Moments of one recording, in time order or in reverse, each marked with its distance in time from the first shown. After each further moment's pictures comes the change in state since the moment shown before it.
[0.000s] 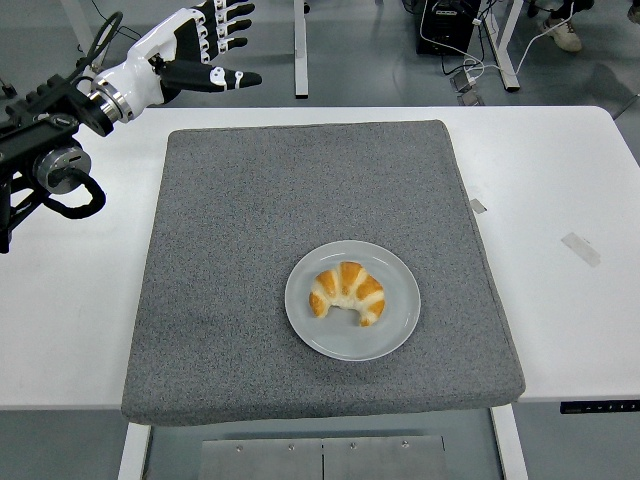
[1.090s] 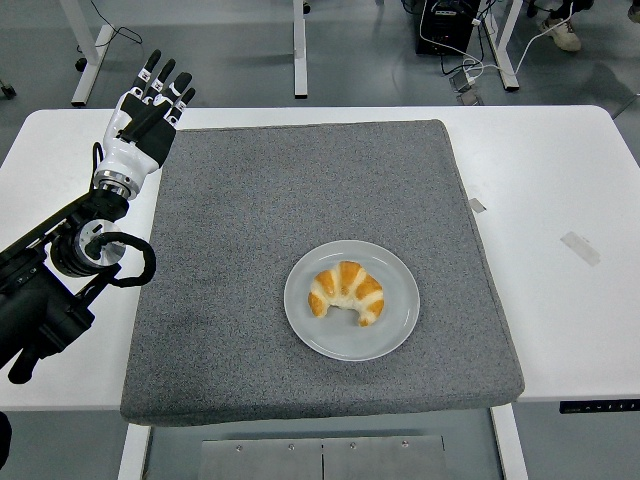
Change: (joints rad) left arm 0.418 -0.193 -0.663 0.007 -0.168 0.052 0.060; right arm -0.002 0.000 0.001 0.011 0.000 0.005 0.000
